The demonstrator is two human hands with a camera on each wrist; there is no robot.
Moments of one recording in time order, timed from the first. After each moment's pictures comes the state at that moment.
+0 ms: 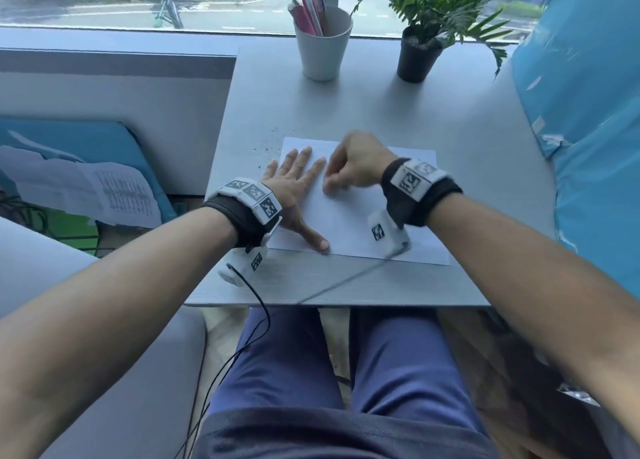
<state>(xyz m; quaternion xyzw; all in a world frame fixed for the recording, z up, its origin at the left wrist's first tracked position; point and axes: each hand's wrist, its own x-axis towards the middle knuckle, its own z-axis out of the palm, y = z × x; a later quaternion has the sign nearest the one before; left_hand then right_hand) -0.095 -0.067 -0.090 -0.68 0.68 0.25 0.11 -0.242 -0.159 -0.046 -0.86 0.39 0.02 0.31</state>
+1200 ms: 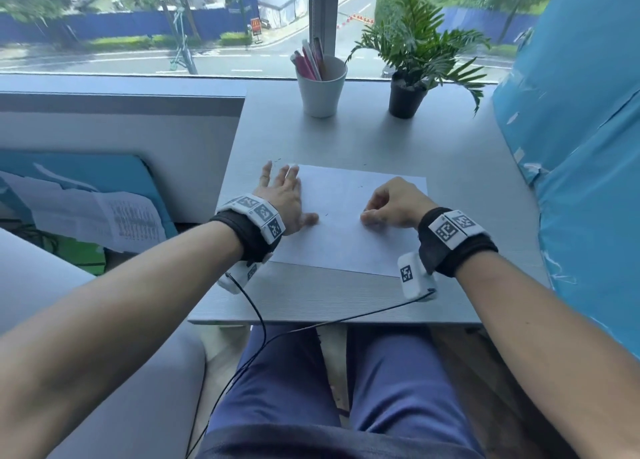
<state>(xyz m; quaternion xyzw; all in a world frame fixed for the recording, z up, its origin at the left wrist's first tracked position) -0.097 -0.072 -0.071 -0.72 0.65 0.08 0.21 -0.312 -0.164 -0.067 -0.79 0.50 -0.02 0.36</state>
